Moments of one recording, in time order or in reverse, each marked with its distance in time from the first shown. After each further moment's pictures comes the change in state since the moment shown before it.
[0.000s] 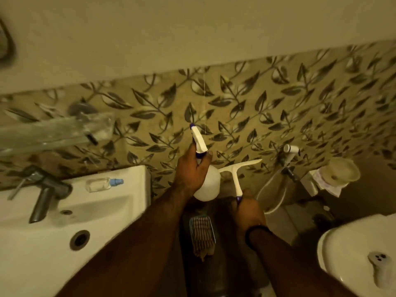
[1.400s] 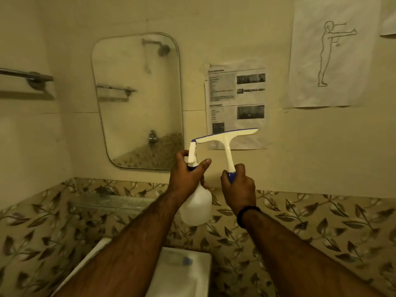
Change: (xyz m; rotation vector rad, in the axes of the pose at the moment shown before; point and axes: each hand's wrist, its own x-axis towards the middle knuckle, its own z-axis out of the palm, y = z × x) left_hand -0.027 0.189 -0.301 -0.210 0.488 0.201; right_hand -0.121 -0.363 -0.128 0.431 0.358 -0.858
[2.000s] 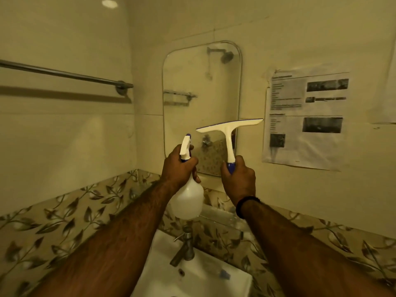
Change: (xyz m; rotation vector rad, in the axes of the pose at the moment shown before) left_hand 0.014 0.021 -0.125 0.236 0.333 0.022; right_hand 0.011 -0.097 0.083 0.247 -0.206 -0.177
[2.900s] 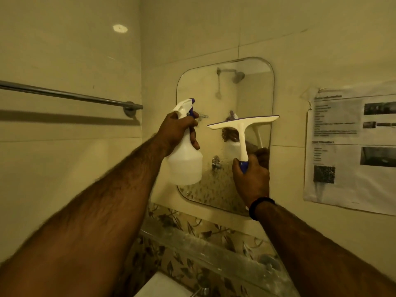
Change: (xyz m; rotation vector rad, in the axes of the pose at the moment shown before) left_hand 0.196 0.049 -0.066 -0.240 -0.240 0.143; right_hand 0.111 -0.023 0.088 0.114 0.133 -0.133
